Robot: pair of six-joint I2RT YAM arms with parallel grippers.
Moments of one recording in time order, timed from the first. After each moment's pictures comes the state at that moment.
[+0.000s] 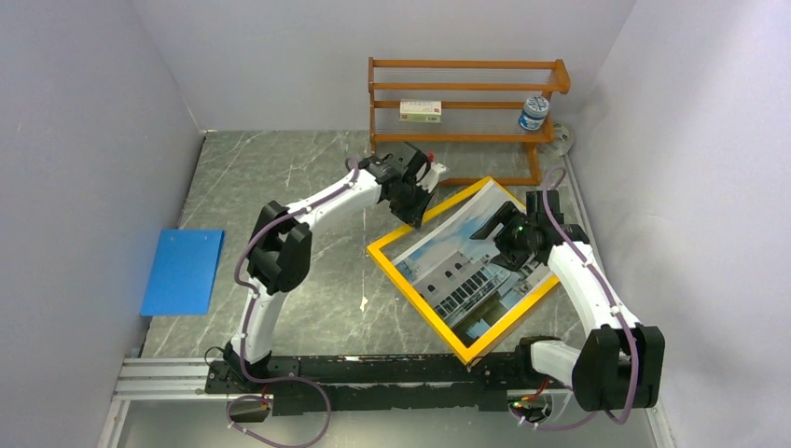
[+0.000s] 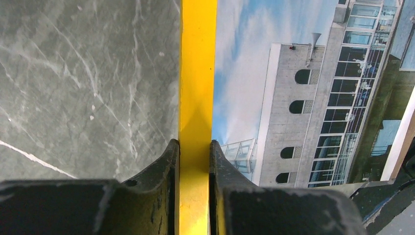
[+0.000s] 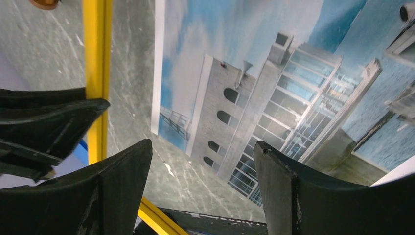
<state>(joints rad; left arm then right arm) -0.75 2.15 1.92 -0.77 0.23 -0.04 0.04 1.15 0.80 -0.64 -0.26 0.83</state>
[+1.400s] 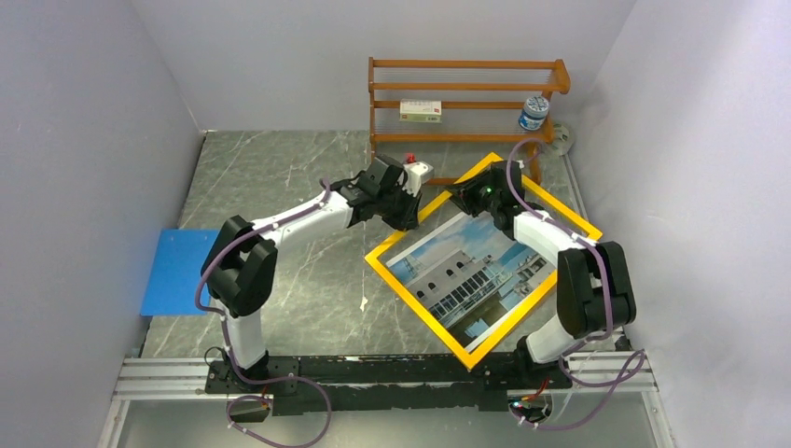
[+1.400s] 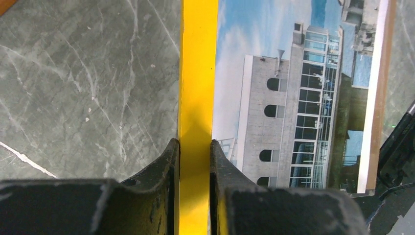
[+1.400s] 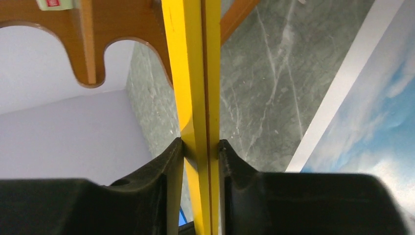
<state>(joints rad) -0.73 1.85 1.44 -0.34 0.27 -0.11 0.20 1.57 0.90 0.08 -0.18 1.22</state>
